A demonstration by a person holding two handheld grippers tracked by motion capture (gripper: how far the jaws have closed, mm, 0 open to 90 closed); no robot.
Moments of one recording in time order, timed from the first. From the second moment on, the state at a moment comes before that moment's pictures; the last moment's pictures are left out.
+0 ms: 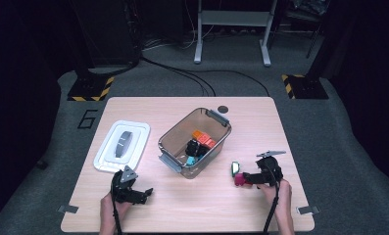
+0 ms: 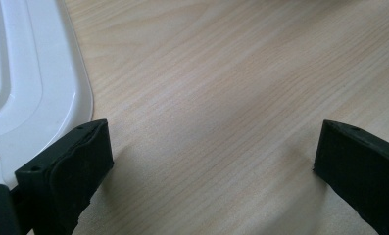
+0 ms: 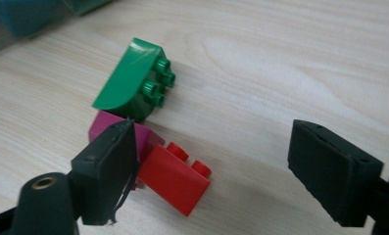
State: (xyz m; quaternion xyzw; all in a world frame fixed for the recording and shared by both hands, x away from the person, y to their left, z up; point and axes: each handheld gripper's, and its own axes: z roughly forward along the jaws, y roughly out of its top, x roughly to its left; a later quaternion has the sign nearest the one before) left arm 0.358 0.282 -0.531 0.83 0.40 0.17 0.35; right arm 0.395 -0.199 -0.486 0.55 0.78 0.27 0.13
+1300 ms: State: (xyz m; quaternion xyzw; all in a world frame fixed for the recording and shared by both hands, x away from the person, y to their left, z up) left arm 0.358 0.282 -0.531 0.83 0.41 0.17 0.35; right arm 0.390 -0.202 -0.476 0.53 0.79 0.26 0.18
